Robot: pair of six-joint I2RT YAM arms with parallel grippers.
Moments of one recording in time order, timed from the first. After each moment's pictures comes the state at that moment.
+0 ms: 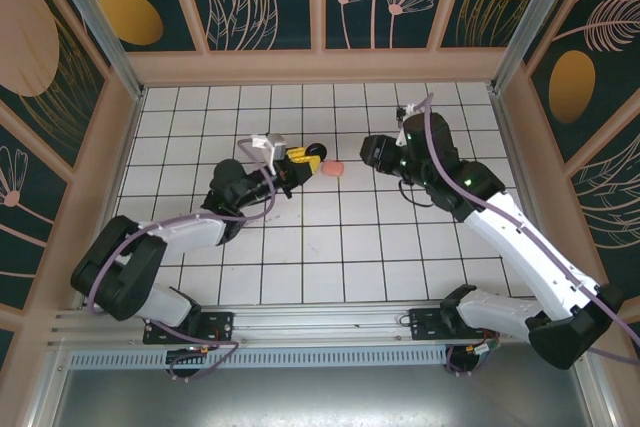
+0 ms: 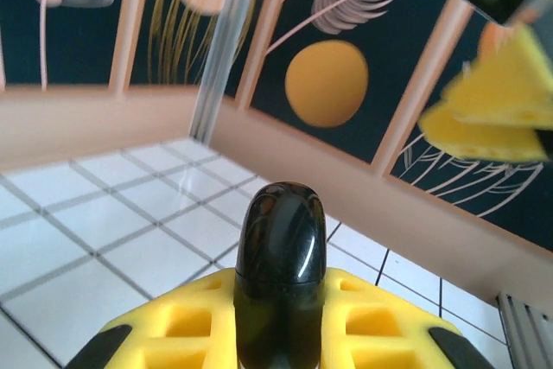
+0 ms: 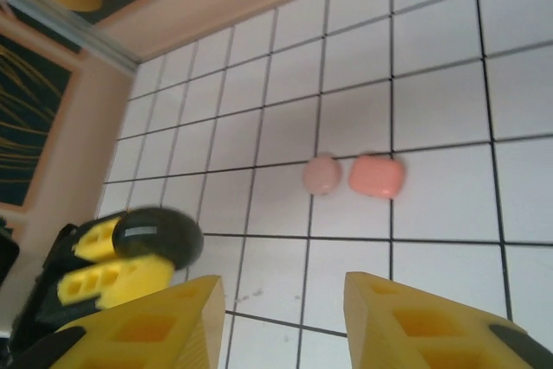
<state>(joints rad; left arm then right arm) -0.56 1.50 0.61 0.96 0.51 -0.43 0.64 1.11 1.17 -0.62 0.02 0.70</state>
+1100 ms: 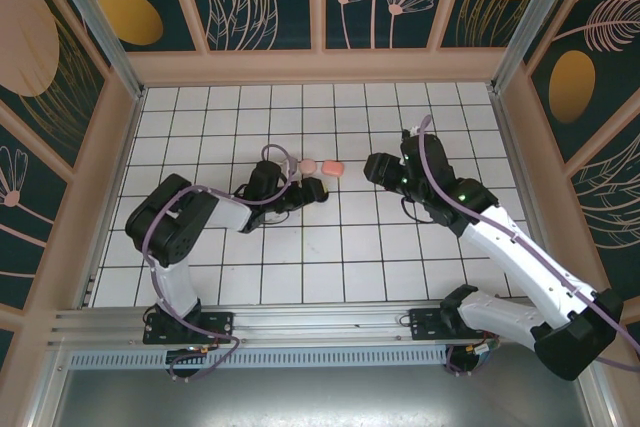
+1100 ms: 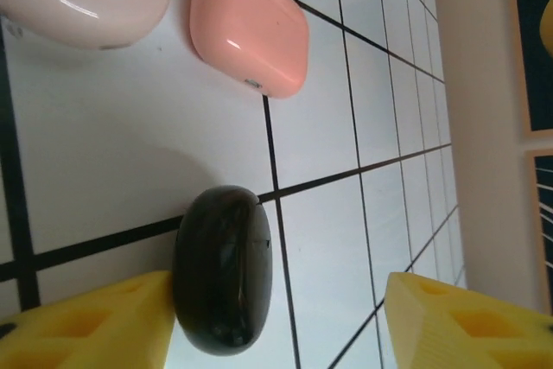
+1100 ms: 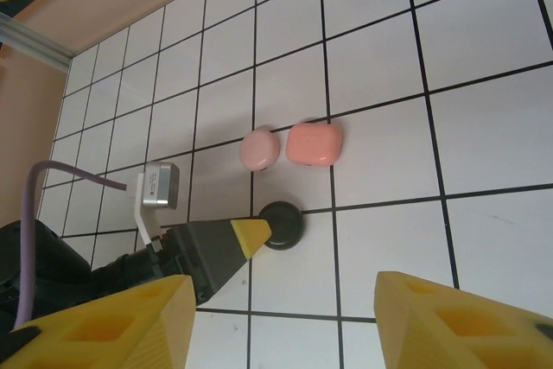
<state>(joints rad) -0.56 1.85 0.70 0.60 0.44 -0.94 0.63 1.04 1.00 -0.59 0.08 0.75</state>
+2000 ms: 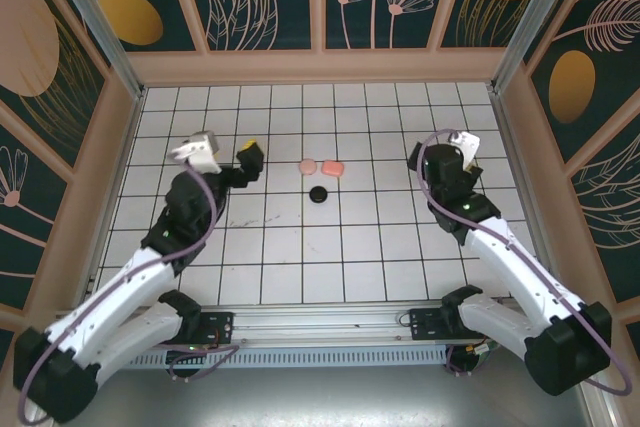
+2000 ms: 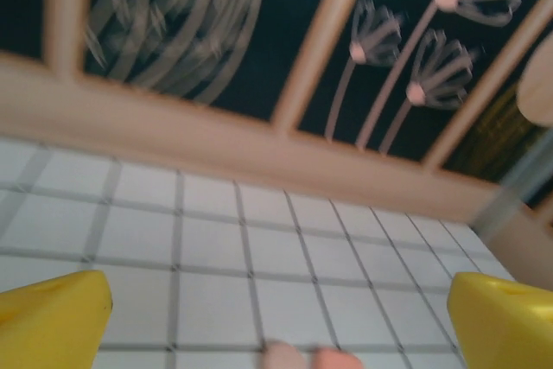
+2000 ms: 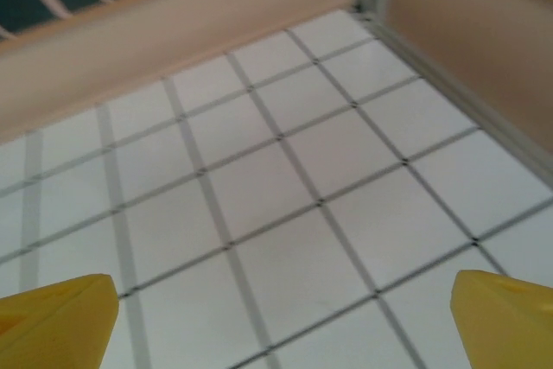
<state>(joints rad) -0.56 0.80 0.56 0.23 -0.36 -0.37 0.40 0.99 0.72 -0.30 0.63 0.52</state>
